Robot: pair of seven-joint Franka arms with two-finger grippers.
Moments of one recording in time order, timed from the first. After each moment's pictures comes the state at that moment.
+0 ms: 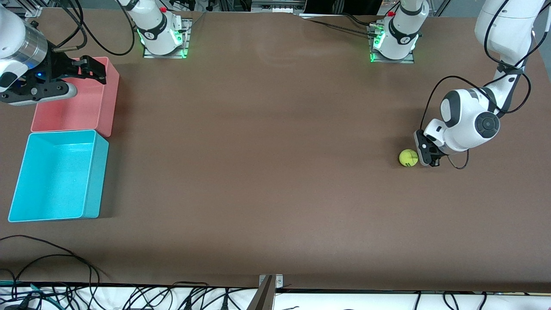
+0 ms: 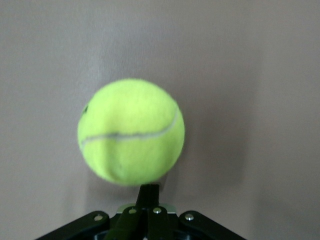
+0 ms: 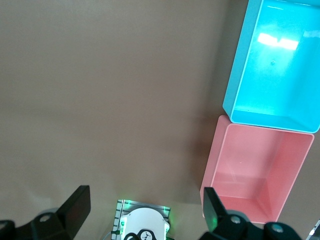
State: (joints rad) left arm 0.13 0.42 -0.03 -2.22 -0.02 2.55 1.51; right arm 0.04 0.00 0.10 -1.57 -0.04 1.38 -0.06
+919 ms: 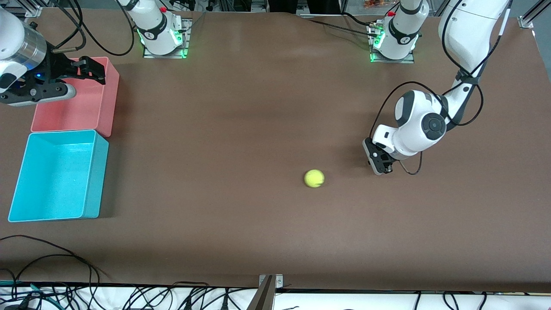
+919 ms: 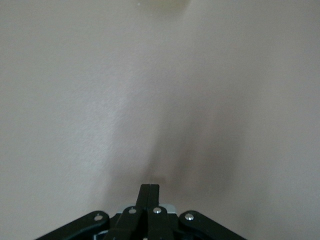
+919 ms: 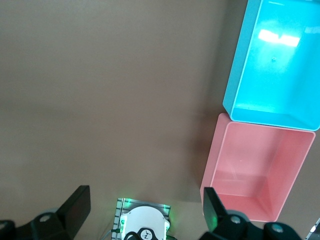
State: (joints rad) left arm -0.01 0.45 -0.21 -2.10 -0.11 2.55 1.08; right arm 0.03 0.01 0.10 -1.57 -0.04 1.37 -0.06
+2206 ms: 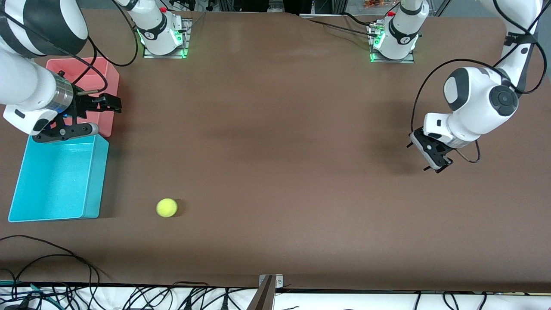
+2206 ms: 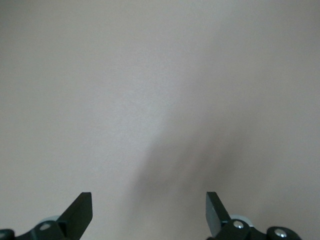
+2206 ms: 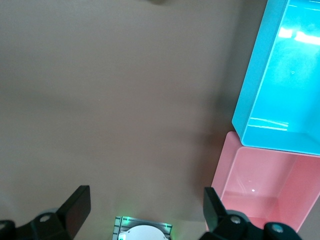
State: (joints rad) left arm 0.09 0.19 -0.13 -2.16 -0.11 2.42 1.08; right arm 0.03 0.15 0.10 -1.58 -0.04 1.49 -0.06
